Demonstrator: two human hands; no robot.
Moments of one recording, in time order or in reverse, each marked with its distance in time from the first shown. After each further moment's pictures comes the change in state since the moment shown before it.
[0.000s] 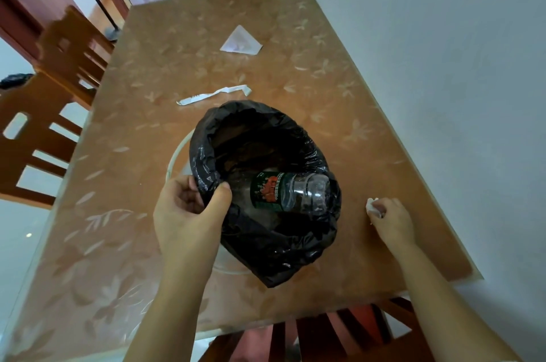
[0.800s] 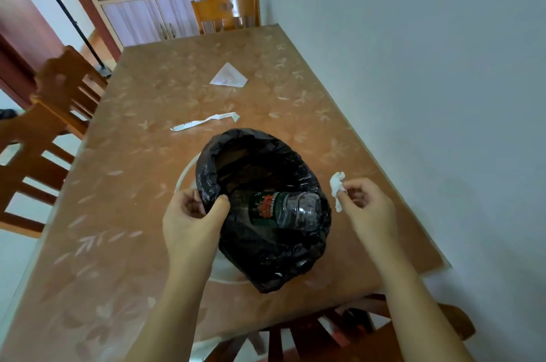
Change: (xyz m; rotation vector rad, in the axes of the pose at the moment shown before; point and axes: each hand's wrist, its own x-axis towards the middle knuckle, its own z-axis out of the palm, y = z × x) left_hand -0.013 -0.007 -0.020 -0.026 -0.058 -0.015; right_hand -0.104 -0.104 -0.066 0.504 0.221 -0.310
